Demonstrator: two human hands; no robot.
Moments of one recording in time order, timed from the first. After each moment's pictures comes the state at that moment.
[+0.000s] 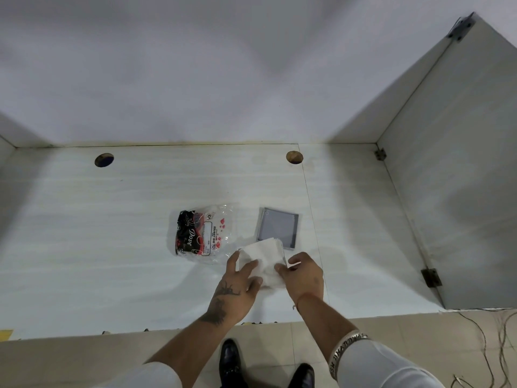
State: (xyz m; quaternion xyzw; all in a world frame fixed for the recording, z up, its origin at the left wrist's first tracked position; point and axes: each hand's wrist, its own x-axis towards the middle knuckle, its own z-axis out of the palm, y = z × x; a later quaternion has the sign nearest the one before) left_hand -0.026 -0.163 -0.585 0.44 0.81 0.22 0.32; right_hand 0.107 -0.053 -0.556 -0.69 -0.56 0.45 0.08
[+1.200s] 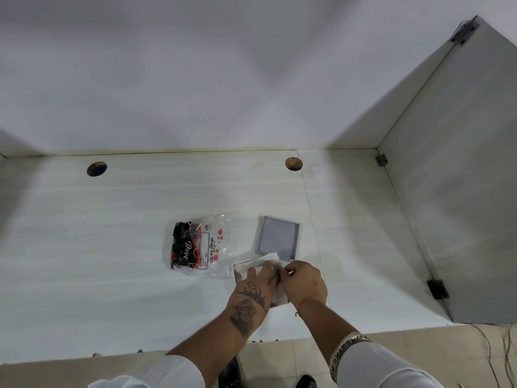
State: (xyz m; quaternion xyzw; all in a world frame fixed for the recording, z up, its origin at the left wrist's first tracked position) left_hand -0.011 -0.105 -0.578 0.63 0.72 -0.15 0.23; right_hand 0.093 -0.029 -0.572 -0.67 -0.66 0.34 -0.01
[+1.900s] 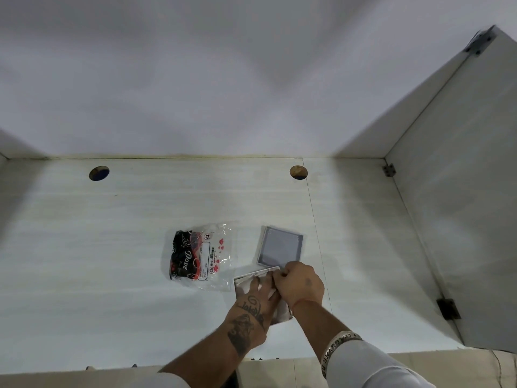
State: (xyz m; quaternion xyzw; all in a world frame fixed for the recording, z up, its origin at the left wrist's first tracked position) left_hand -0.017 -0.106 -0.588 0.65 0.71 -0.13 0.23; right_hand 0.066 0.000 -0.578 -0.63 -0.72 0.29 -0.05
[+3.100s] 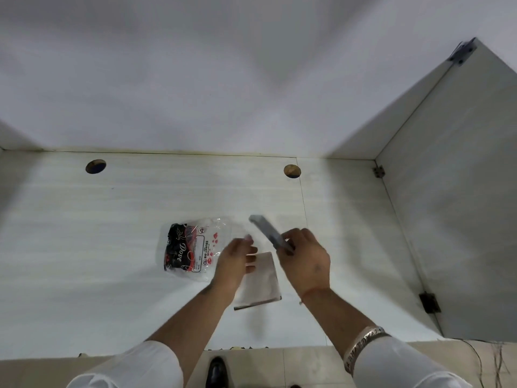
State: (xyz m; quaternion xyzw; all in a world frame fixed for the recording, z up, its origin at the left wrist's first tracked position) left_hand -0.049 -0.075 -0.535 0.09 0.69 0.51 0.49; right_hand 0.085 0.011 -0.528 -0.51 -0.81 0.21 0.20
